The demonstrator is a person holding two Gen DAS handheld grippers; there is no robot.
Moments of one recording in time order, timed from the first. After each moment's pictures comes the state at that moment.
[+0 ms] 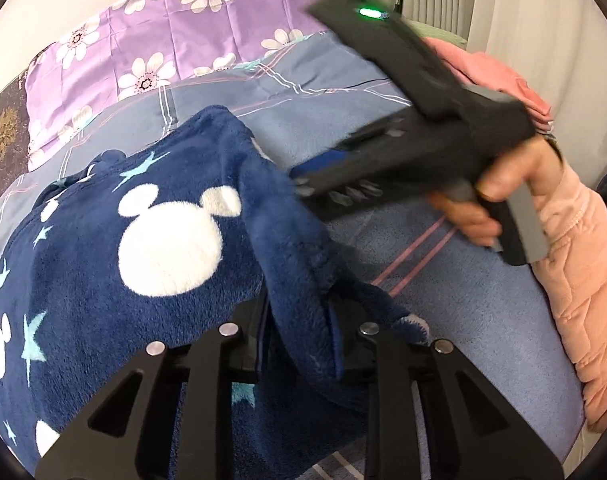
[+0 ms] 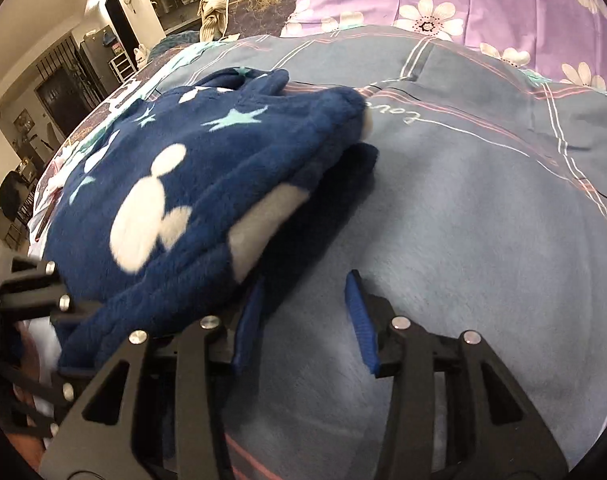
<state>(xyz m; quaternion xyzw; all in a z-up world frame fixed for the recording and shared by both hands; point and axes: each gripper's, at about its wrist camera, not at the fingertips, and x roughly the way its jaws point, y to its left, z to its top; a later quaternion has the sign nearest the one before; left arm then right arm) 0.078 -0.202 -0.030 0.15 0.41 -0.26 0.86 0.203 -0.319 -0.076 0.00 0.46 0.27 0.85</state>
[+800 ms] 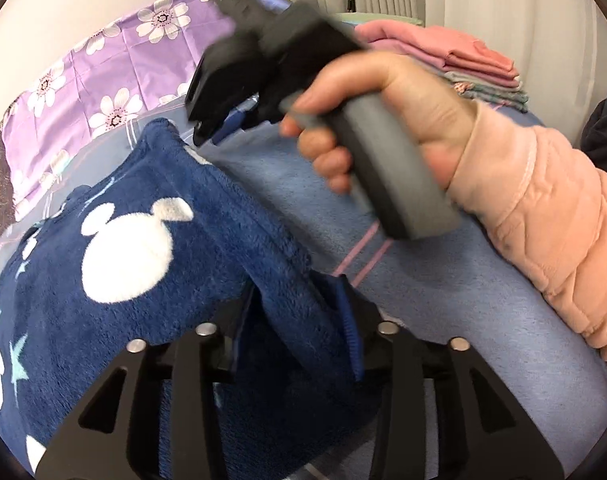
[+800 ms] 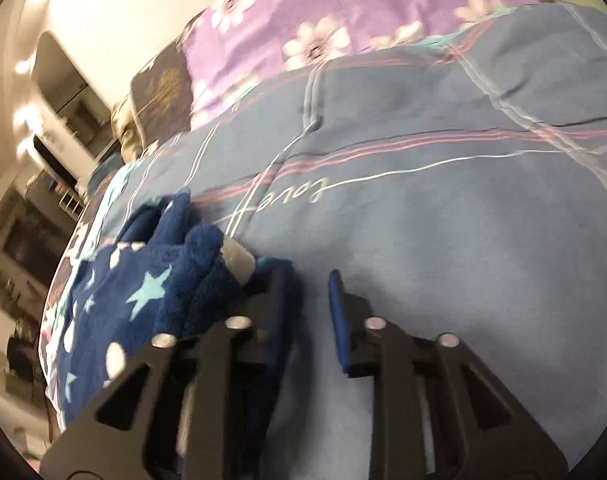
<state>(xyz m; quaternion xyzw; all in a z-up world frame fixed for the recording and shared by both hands) 0.056 -0.232 -0.048 0.20 0.37 -0.31 0.85 0.241 -0.360 -0.062 0.21 0.41 0.18 0.87</state>
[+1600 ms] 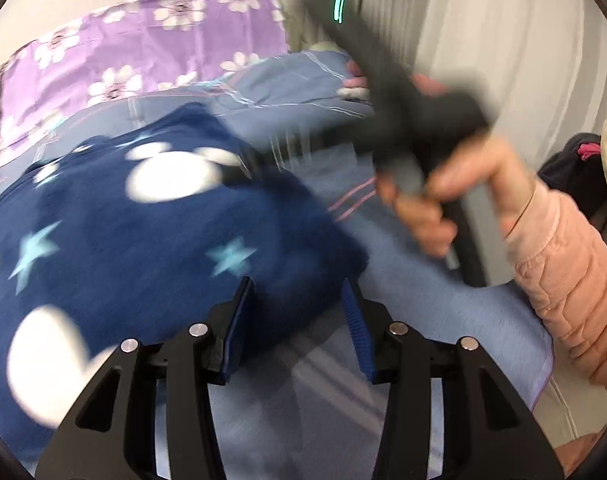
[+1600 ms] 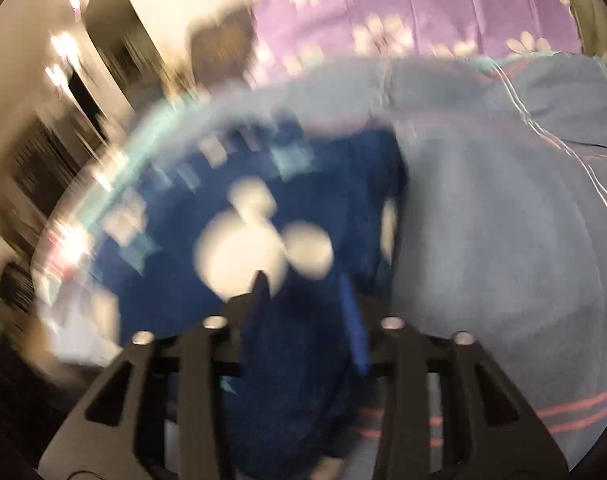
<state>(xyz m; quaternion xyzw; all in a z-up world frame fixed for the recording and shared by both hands) 0.020 -0.142 -0.028 0.09 0.38 -0.35 0.85 0.135 -0.279 -0.069 0.01 0.43 0.16 0.89</state>
